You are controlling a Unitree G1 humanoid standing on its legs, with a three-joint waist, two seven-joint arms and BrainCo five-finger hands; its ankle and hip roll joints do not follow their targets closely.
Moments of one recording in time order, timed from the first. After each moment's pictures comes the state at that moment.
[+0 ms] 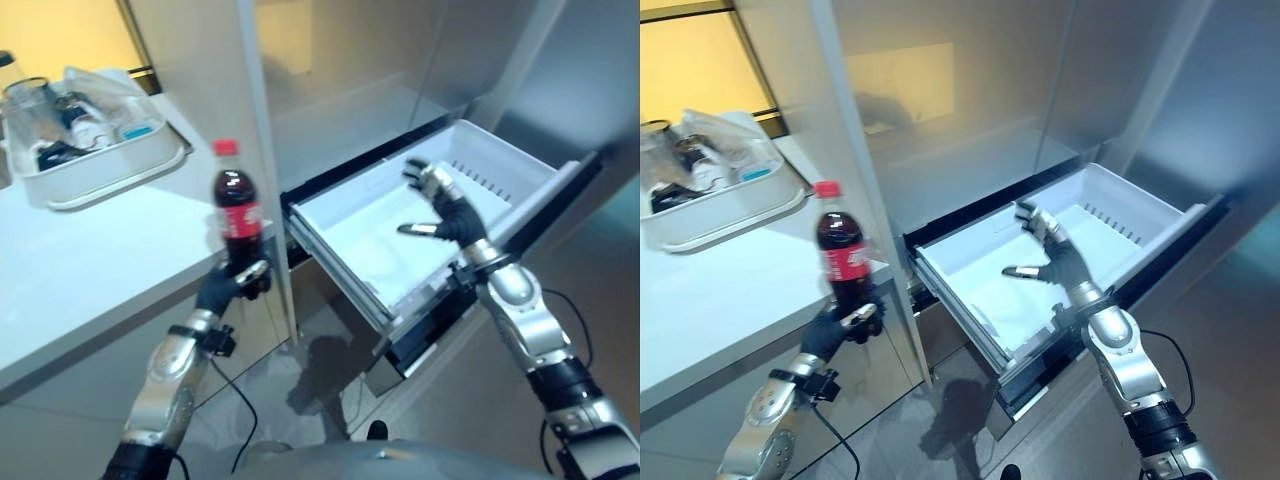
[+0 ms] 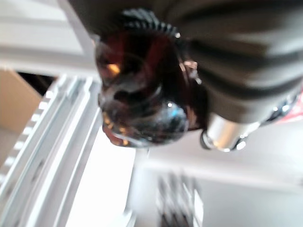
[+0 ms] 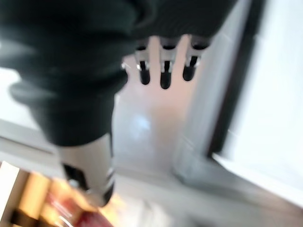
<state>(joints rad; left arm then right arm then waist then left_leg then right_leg) 0.10 0.46 -0.19 -0.02 -0.48 -0.18 -0.29 -0.26 -0.57 0.32 0.13 0.35 -0.18 0.22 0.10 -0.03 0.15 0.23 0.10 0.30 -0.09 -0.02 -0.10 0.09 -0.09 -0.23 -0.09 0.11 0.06</state>
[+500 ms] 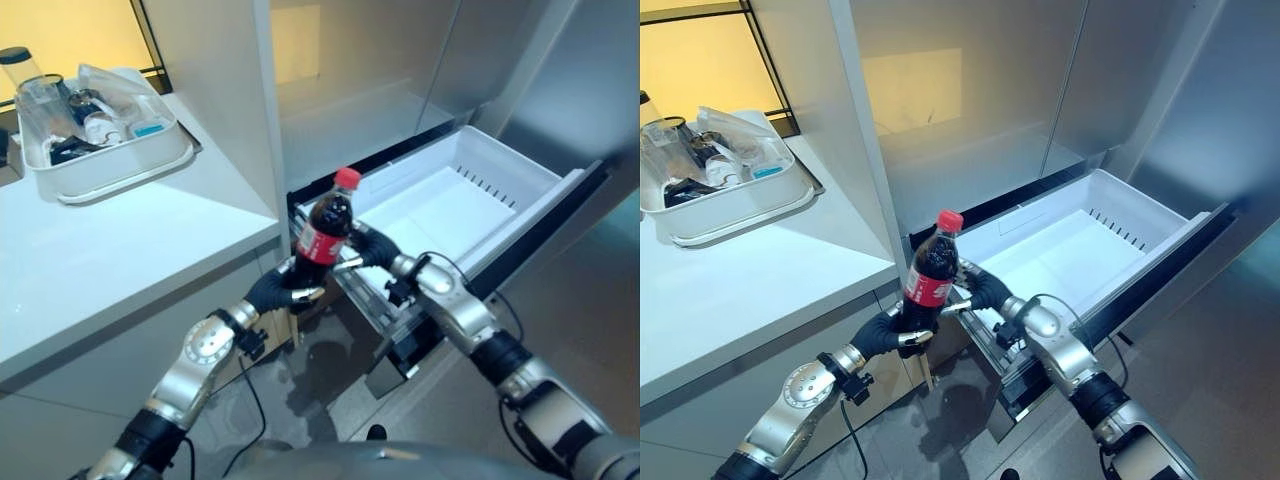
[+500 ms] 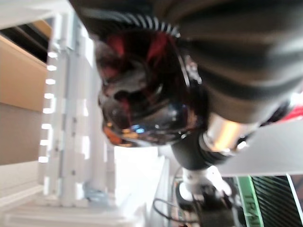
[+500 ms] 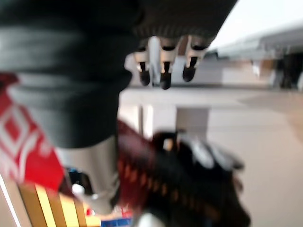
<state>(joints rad) -0.01 0.50 -0.37 0.06 -0.27 -0.20 -0.31 -0.42 -0.36 0.58 0.30 0.49 -0.10 0.37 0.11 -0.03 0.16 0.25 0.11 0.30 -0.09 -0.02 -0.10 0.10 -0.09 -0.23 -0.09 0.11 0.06</state>
